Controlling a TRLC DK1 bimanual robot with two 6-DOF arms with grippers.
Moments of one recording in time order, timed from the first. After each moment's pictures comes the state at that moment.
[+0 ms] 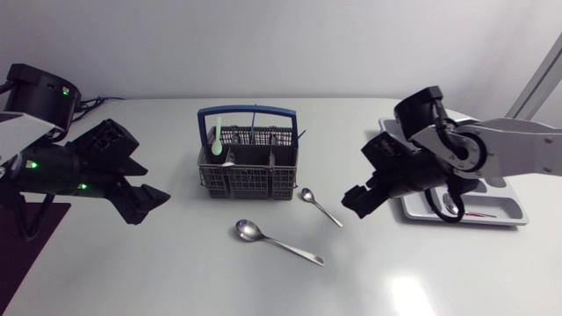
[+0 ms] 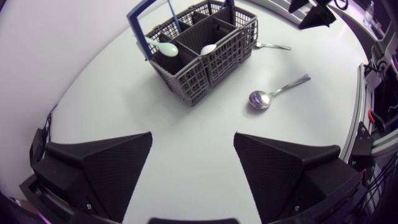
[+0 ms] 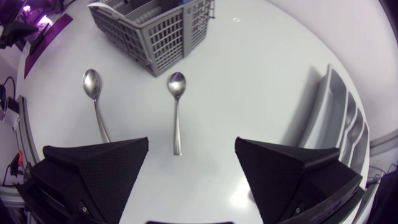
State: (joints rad) left arm -0.15 1.18 0.84 -0.63 0.19 0.62; right arm 0.31 1.52 0.88 -0.41 -0.17 -0.31
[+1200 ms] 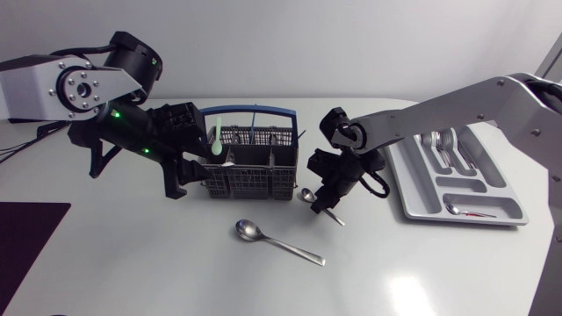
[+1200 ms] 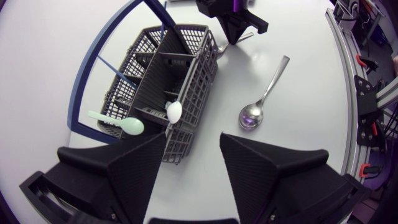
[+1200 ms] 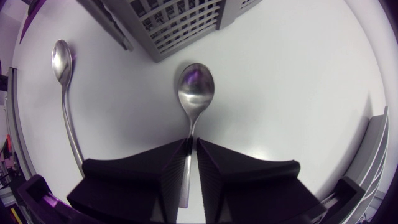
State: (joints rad) left arm -0.31 1.54 1.16 -0.67 0.25 0.97; right arm 0.40 2.08 1.31 -0.62 -0.14 -0.44
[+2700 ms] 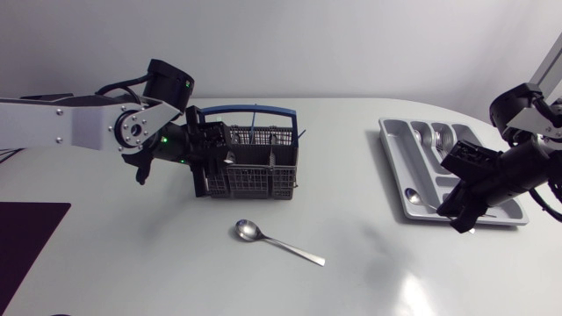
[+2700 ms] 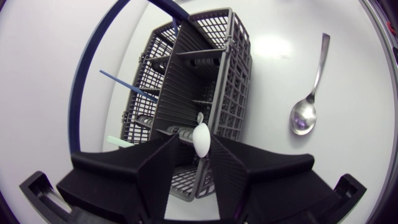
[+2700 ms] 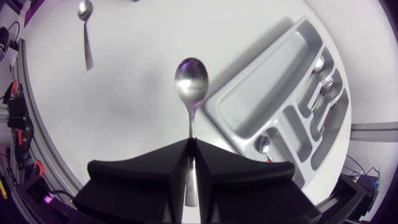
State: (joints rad) left arm -0.38 1.67 1.07 -0.27 0.08 1.07; right arm -0.13 1.40 0.94 -0.88 -0.14 -0.88
